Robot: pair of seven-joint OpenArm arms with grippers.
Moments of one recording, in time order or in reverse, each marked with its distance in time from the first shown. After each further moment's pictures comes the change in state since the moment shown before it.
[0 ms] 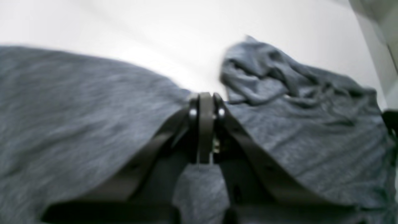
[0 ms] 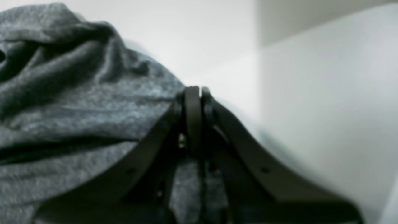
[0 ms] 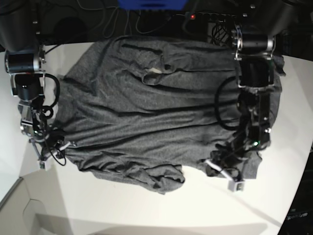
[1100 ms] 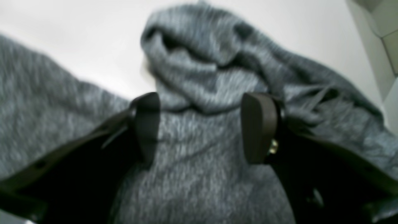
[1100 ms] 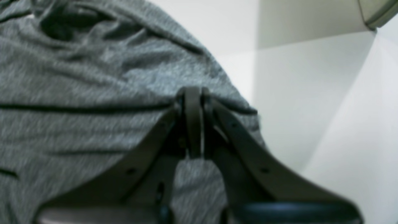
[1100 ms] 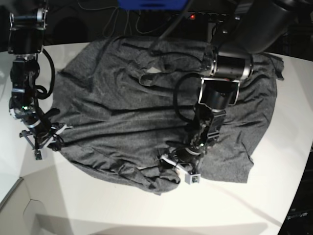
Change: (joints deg) left arm -11.8 13.0 2.4 -39.1 9.7 0.5 -30.6; right arm -25.1 0.6 11.5 52.1 -1.0 0.0 -22.1
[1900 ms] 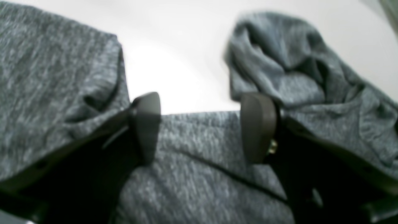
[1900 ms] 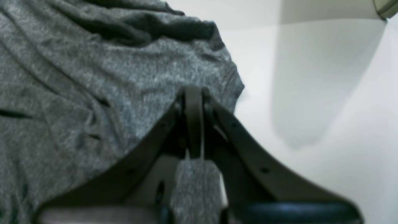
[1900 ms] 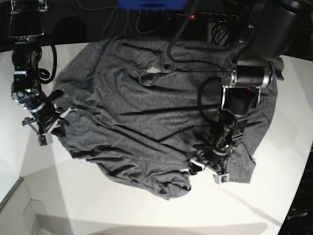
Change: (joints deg) left arm -1.0 -8.1 -0.4 -4.9 -1.2 1.5 -3.1; right arm -7.5 -0.1 -0.2 7.9 0.0 0.0 -0.9
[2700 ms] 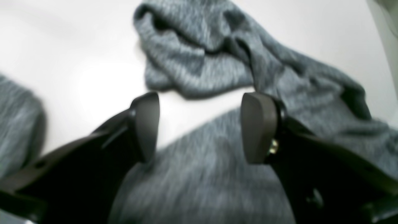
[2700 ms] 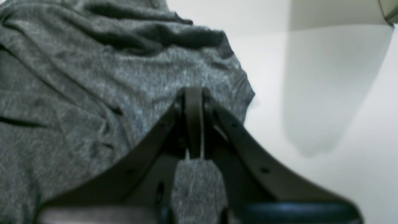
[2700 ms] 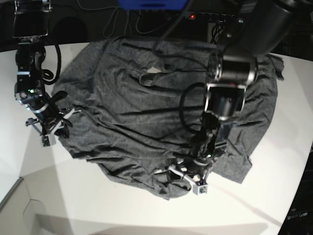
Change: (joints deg) left arm -1.9 6.5 0.0 6.4 1.0 1.9 6.9; right arm 0.0 -1.8 0.2 0.1 -0.2 0.0 0.3
